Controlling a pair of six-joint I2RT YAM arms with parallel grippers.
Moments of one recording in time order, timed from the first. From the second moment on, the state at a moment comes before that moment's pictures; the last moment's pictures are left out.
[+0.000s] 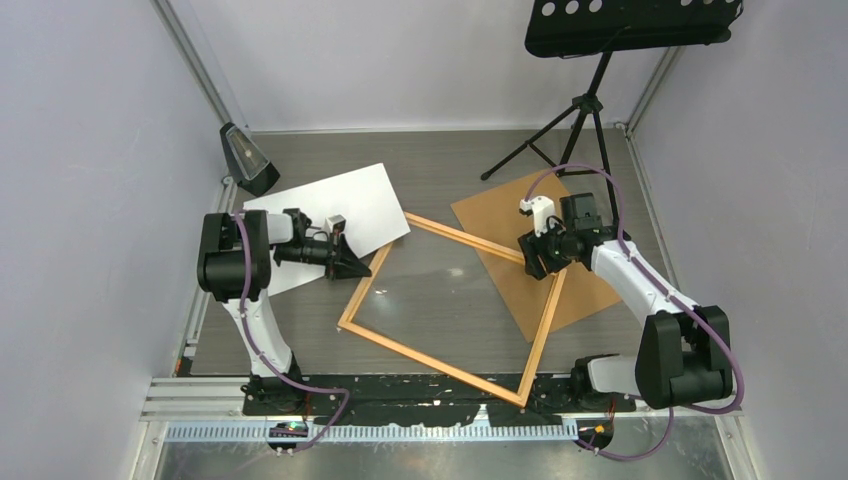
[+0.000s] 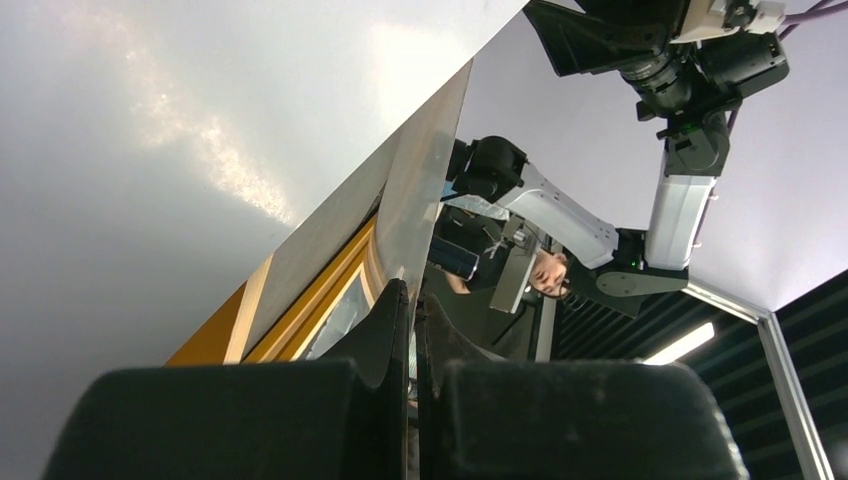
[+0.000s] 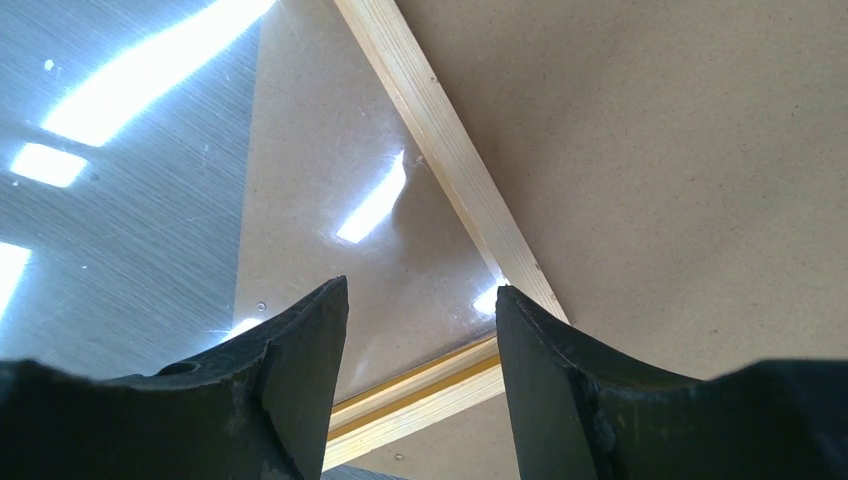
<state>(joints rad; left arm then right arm) 0.05 1.97 1.01 -0.72 1.26 -0.15 0.13 1.30 0.81 -0.54 -0.29 -0.38</state>
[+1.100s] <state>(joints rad) 0.06 1.99 1.03 -0.85 1.43 0.02 0.10 1.30 0.79 -0.54 -0.27 -0.39</state>
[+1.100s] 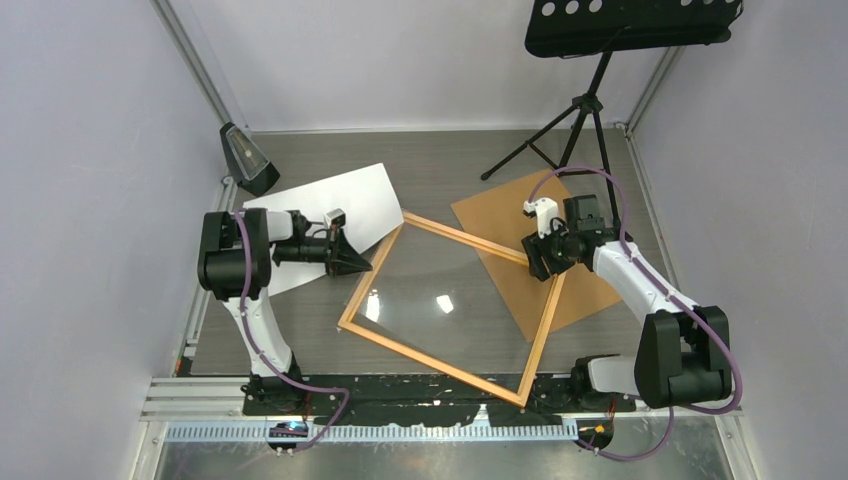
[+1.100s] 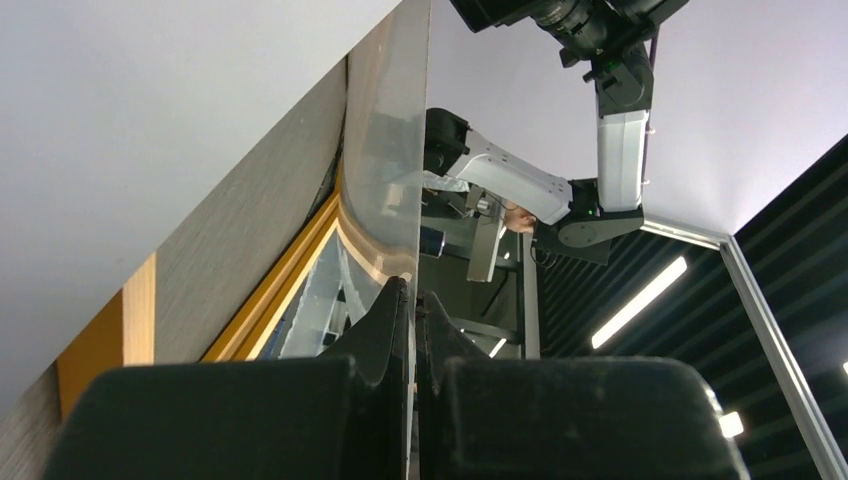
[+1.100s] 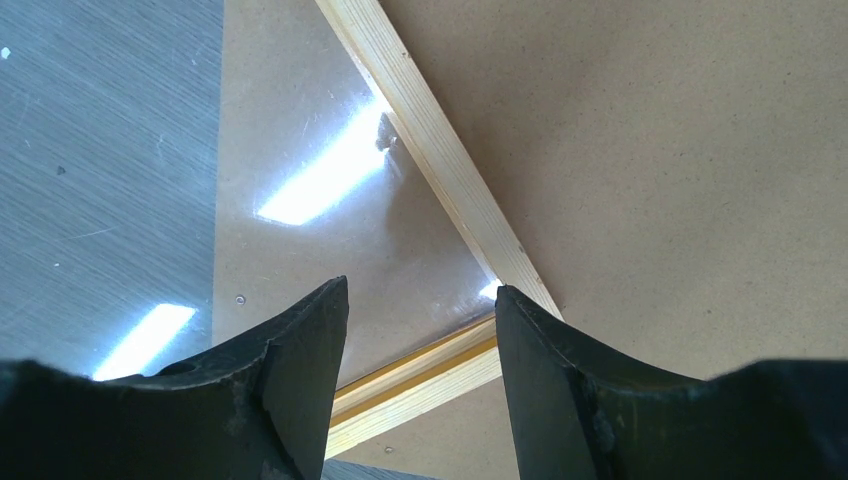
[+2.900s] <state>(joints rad) 0.07 1.84 0.79 -0.25 1.35 -0.75 0.08 1.27 0.74 -0.54 -0.11 -0.41</state>
